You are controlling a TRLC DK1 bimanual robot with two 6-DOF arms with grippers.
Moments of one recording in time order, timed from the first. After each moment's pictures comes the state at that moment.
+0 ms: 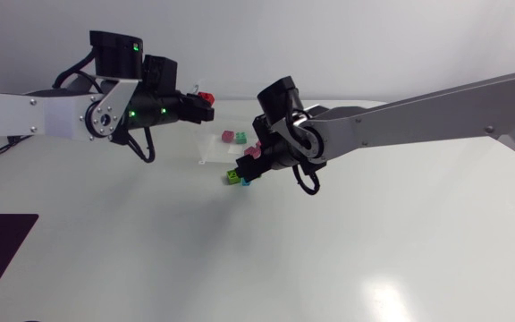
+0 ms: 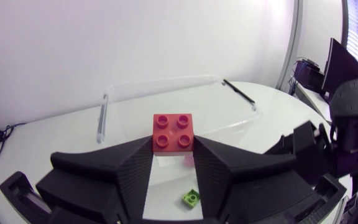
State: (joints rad) left arm -0.30 1.72 1.16 0.16 0.15 0.02; right arm 0.61 1.97 1.30 -0.16 0.12 0.02
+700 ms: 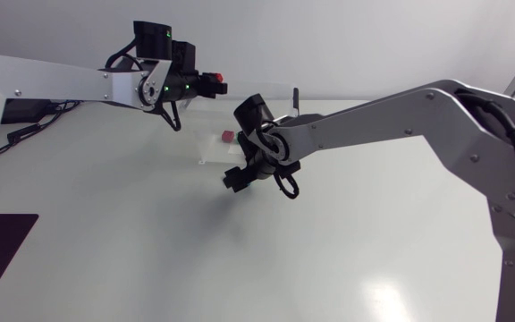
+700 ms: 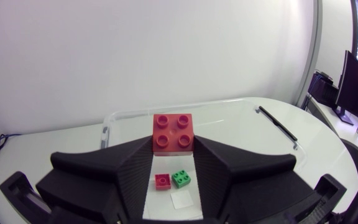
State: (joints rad) left arm -0.27 2.10 1.59 0.15 0.14 0.00; right arm 0.65 2.15 1.46 -0.27 0.15 0.06
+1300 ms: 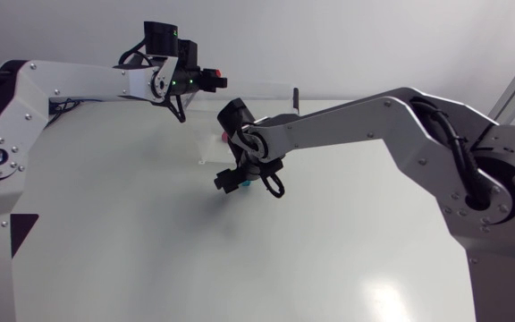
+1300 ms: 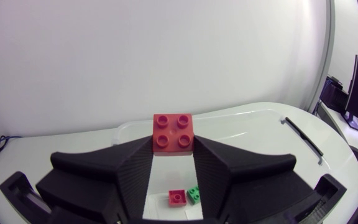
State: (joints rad) left arm -0.24 2.27 1.82 0.09 0.12 0.00; right arm 0.68 2.26 1.62 -0.39 0.21 0.11
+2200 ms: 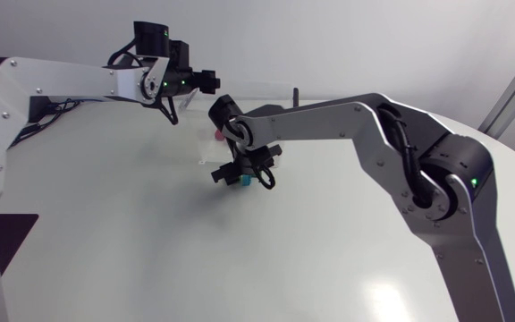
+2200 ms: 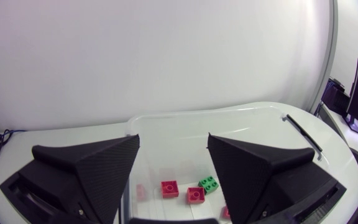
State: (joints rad) left arm -0.22 2.19 1.72 0.11 0.11 -0.02; right arm 0.68 2.40 1.86 -0.59 0.27 0.18
